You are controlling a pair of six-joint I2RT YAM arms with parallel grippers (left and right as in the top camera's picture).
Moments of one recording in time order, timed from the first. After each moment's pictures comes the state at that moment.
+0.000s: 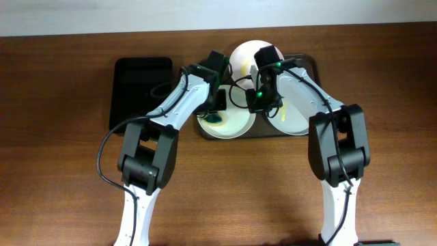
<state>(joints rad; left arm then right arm) -0.45 2.33 1.89 -0.96 -0.03 -0.46 0.26 2.25 1.74 -0.90 -0.20 0.10</state>
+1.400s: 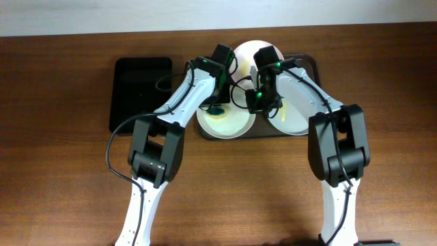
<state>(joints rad) -0.46 2.45 2.09 -1.02 -0.09 -0.47 0.26 2.25 1.74 -0.92 -0.20 0.11</state>
